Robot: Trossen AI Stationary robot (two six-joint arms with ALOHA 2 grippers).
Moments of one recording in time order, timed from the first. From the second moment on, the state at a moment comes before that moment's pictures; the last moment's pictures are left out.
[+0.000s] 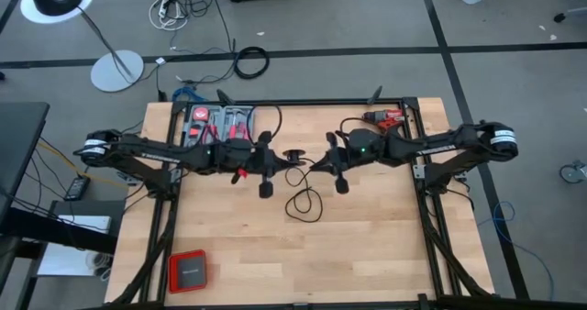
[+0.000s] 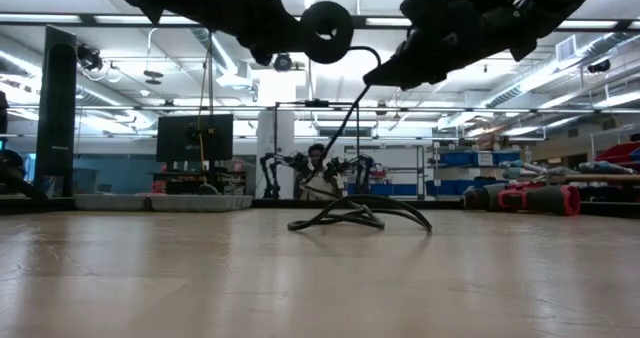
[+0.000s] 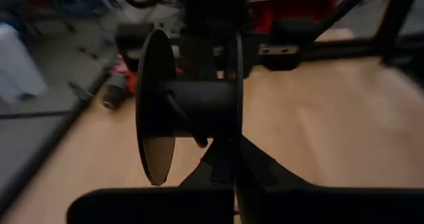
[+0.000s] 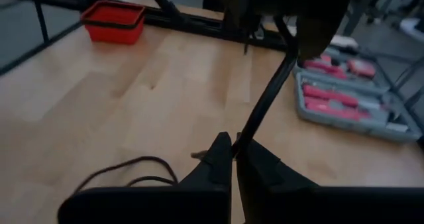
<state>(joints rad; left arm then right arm) 0.03 1.35 0.80 0.26 -0.03 0.07 -0.13 1.33 0.67 0.31 -0.21 -0.25</state>
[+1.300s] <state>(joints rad) 0.15 1.51 0.80 0.39 0.69 -0.40 -0.12 1.28 0.80 0.11 -0.18 -0.55</state>
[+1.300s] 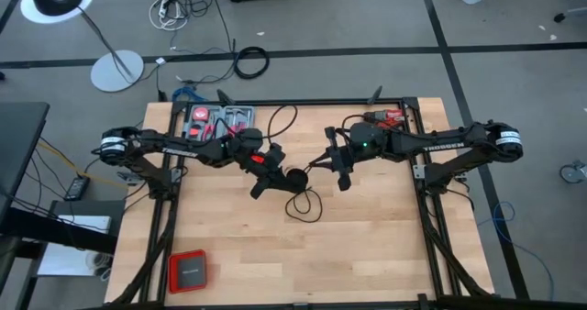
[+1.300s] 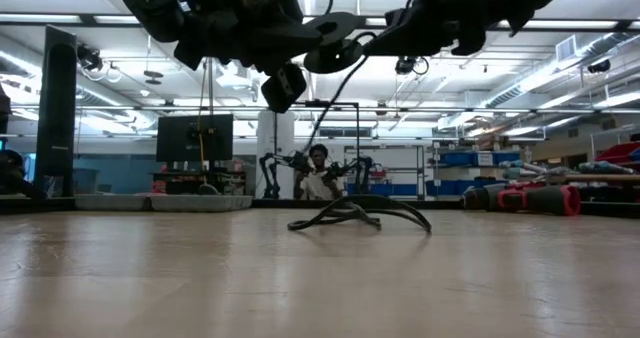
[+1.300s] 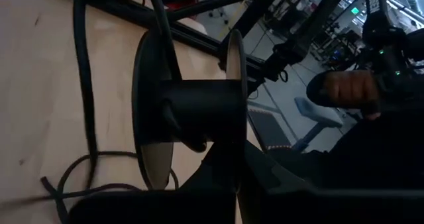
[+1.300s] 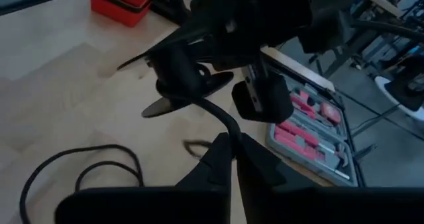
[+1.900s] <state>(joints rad) 0.15 1.51 0.80 0.51 0.68 -0.34 -0.12 1.46 0.80 0.48 -0.18 -0.55</state>
